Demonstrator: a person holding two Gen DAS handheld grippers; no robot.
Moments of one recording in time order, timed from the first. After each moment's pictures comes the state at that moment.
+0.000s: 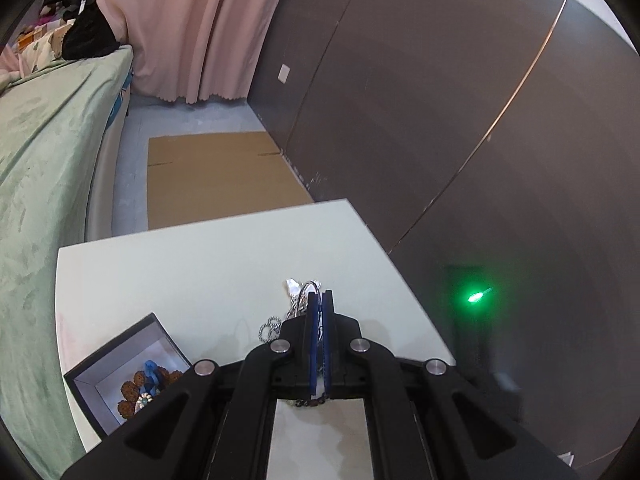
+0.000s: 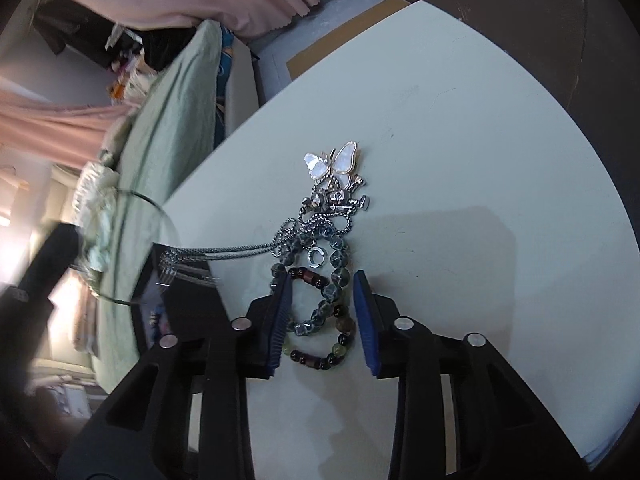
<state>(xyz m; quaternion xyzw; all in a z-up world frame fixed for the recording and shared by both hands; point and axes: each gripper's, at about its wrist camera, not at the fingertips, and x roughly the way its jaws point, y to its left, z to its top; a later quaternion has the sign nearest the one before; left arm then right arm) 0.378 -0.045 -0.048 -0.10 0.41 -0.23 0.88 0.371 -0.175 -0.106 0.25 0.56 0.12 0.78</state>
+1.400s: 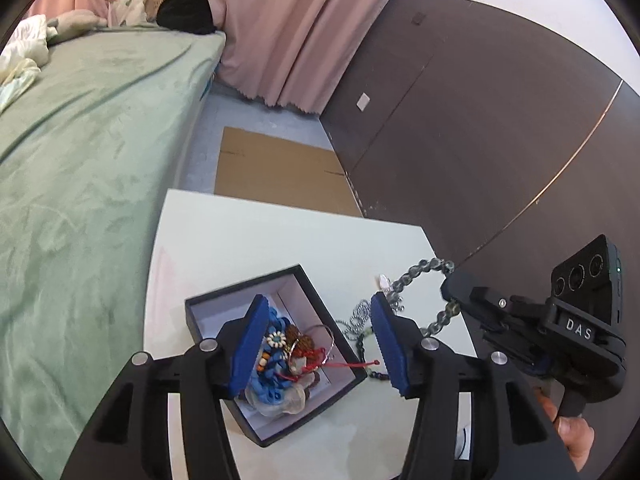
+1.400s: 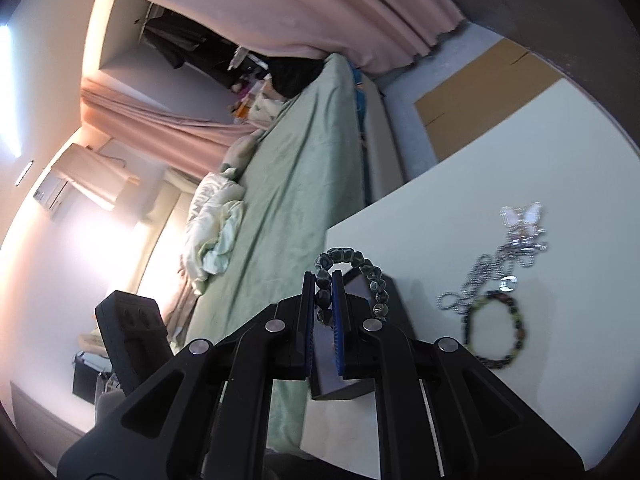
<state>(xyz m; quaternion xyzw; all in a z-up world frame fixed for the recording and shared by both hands) 0.329 0.067 -0.063 -0.19 0.40 -0.11 0.89 0.348 -0.133 -0.015 0.33 0.42 0.31 0.78</state>
